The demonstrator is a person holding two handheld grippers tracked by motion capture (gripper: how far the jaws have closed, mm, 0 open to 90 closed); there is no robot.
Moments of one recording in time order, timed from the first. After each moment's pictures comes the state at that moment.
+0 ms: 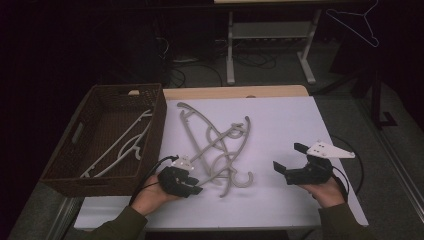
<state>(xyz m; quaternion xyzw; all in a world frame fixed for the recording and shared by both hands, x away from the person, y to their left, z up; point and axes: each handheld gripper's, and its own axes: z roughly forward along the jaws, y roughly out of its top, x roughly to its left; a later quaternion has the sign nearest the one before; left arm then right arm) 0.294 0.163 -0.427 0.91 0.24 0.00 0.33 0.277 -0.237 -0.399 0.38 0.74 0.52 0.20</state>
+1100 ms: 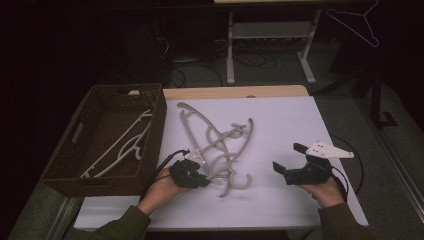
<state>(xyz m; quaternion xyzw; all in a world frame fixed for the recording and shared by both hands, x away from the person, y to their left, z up) 0.312 0.137 -0.426 0.92 0.24 -0.01 0.32 0.278 -0.236 -0.401 0.38 0.74 0.52 0.20</state>
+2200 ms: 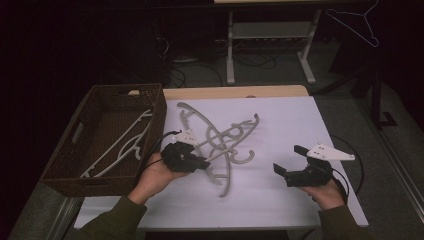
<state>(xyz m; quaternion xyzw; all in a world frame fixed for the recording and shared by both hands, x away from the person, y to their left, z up) 0.317 0.144 -0.346 0.89 0.24 0.02 0.38 0.273 -0.237 -0.404 0.39 0.74 0.52 0.19</state>
